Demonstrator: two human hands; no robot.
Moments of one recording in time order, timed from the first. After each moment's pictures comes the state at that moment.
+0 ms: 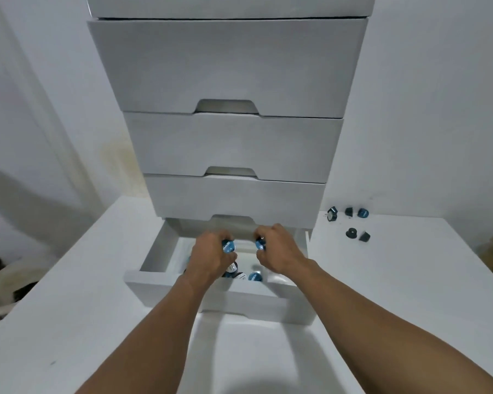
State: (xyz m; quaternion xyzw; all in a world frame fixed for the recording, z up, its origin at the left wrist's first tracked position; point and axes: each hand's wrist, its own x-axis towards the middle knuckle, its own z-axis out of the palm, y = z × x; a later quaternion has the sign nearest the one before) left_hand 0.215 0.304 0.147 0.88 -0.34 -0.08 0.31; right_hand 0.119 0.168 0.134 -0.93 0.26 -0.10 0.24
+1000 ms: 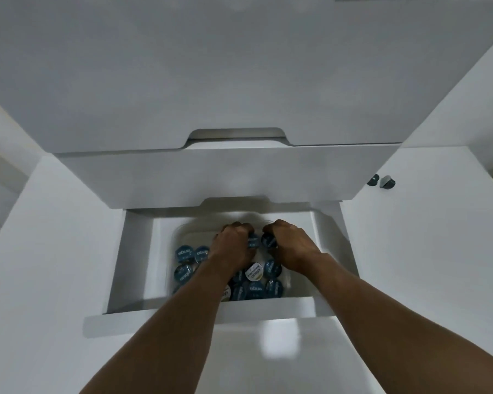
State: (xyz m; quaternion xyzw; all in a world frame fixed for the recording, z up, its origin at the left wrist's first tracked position) left_hand 0.319 0.209 0.010 0.83 -0.50 -0.22 0.13; right_hand 0.201 0.112 0.016 -0.91 0.34 0.10 0.23
